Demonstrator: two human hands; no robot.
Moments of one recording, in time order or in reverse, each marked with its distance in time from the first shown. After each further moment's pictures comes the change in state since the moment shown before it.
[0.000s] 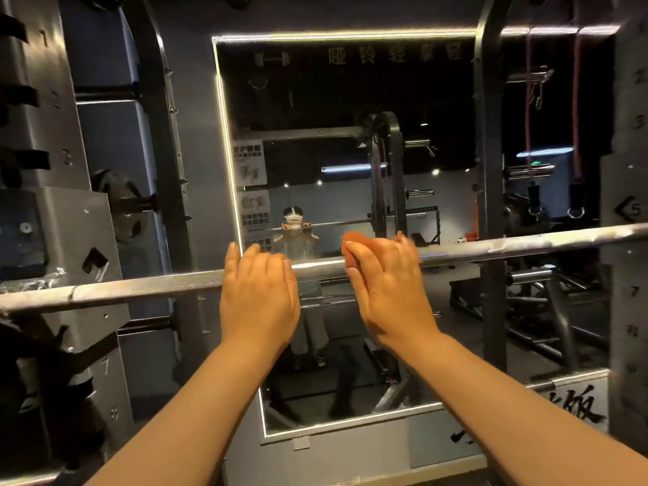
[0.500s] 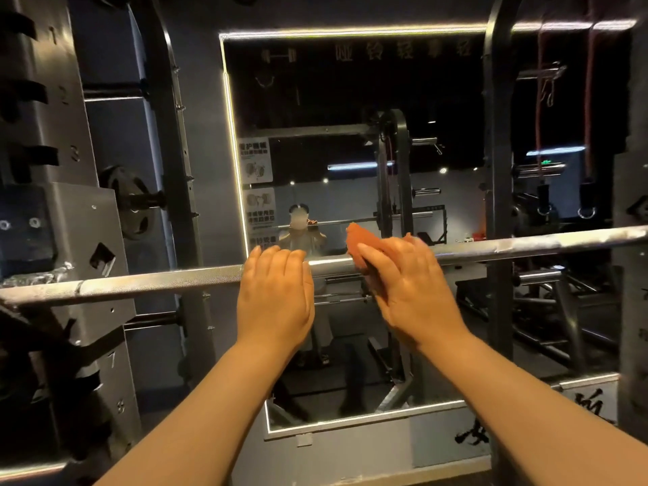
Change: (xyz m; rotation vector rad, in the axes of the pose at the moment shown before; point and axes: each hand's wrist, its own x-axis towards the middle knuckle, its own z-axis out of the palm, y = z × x) left_hand -0.002 0.012 0.007 -0.054 0.019 0.070; right_hand -0.006 0.027 -0.013 -0.104 -0.069 -0.115
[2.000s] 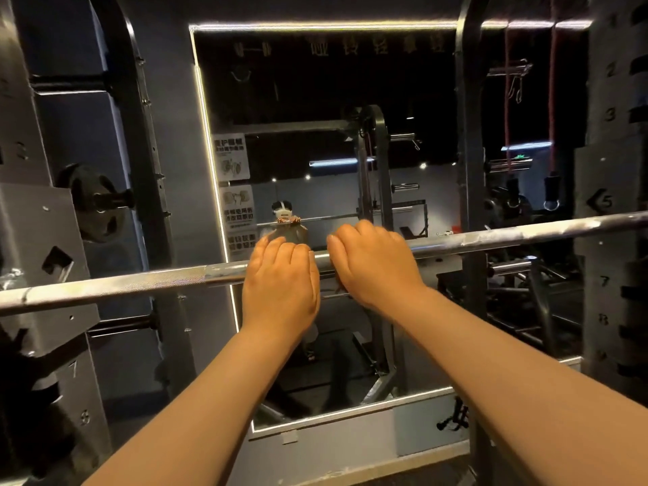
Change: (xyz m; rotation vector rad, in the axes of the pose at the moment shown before) left_hand 0.019 0.042 0.012 0.032 0.012 0.069; right_hand 0.048 -0.007 -0.015 -0.060 -0.188 0.143
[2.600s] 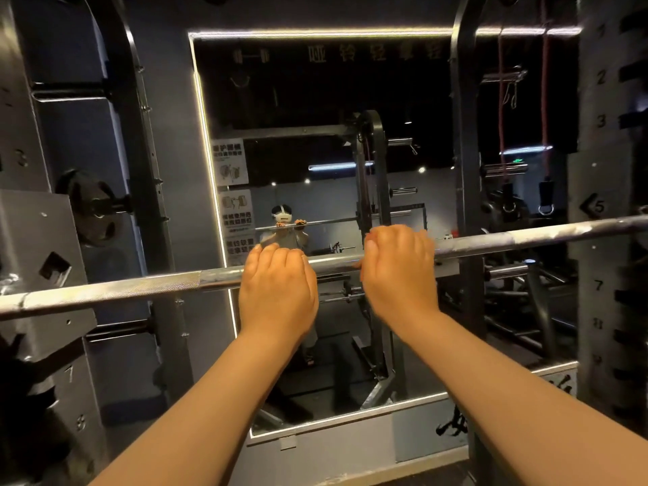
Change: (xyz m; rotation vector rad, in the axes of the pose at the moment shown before) left_hand 0.002 0.007 -0.002 -0.003 -0.067 -0.068; right_hand -0.027 0.031 0.009 0.112 0.154 0.246
